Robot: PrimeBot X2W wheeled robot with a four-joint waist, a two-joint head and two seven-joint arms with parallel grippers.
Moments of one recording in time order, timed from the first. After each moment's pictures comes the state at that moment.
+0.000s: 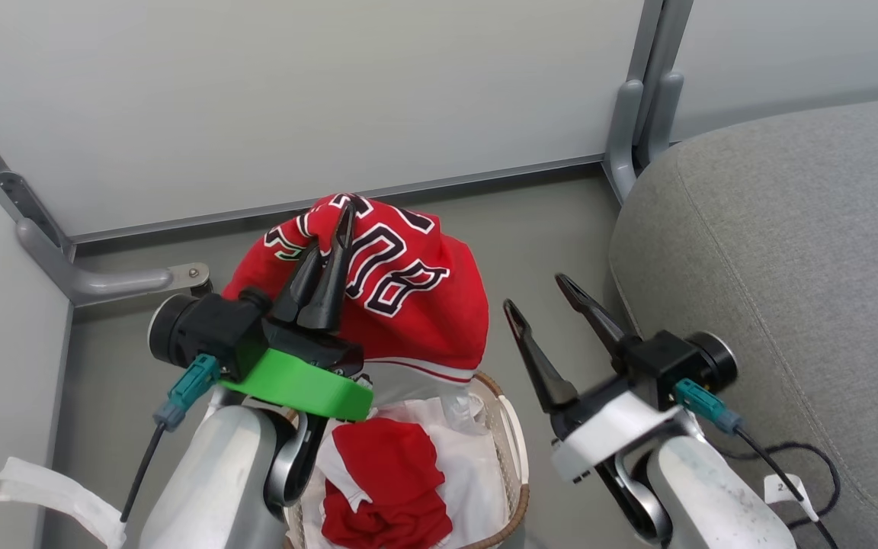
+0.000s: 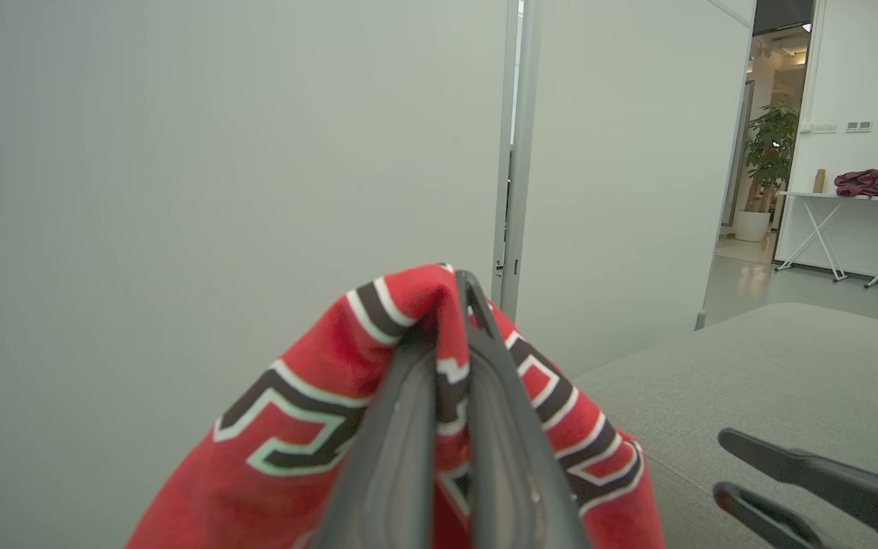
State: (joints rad) left arm -0.36 0.11 -0.39 0.15 -0.36 -0.13 -0.26; right arm -0.28 -0.05 0.40 0.24 0.21 0.13 -0.26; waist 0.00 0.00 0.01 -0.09
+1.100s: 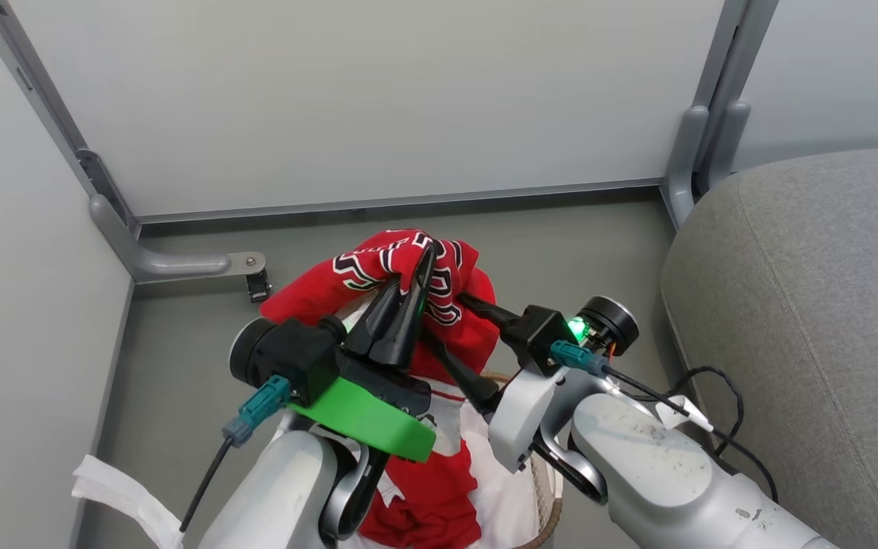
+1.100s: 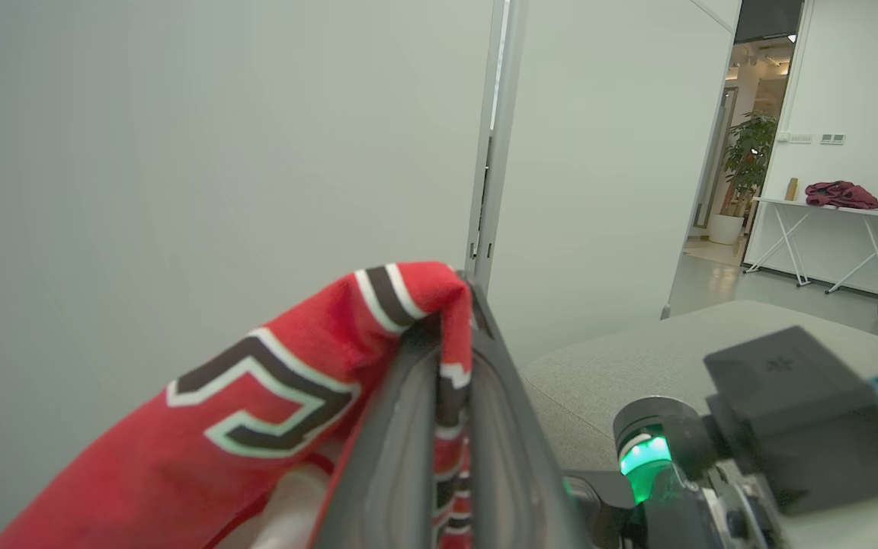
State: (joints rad) left arm -0.34 0.08 -0.54 0.17 -0.43 -0.13 -0.26; right arm -0.63 -0.05 0.81 0.63 0.37 0.13 -0.26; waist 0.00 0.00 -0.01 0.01
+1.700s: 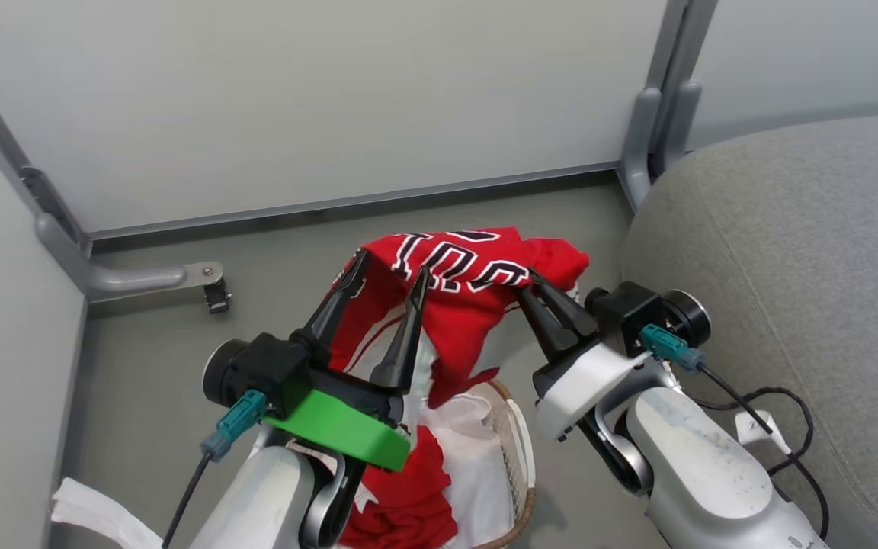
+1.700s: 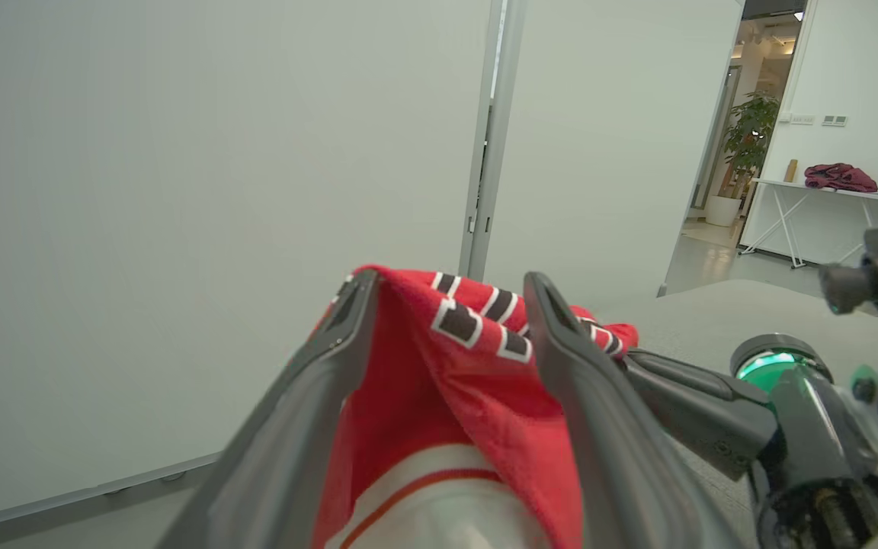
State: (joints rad) left arm -0.30 0.09 -0.48 0.18 -0.41 -0.13 -0.26; right arm -0.49 -0.05 0.50 0.45 0.29 0.13 -0.26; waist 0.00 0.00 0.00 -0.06
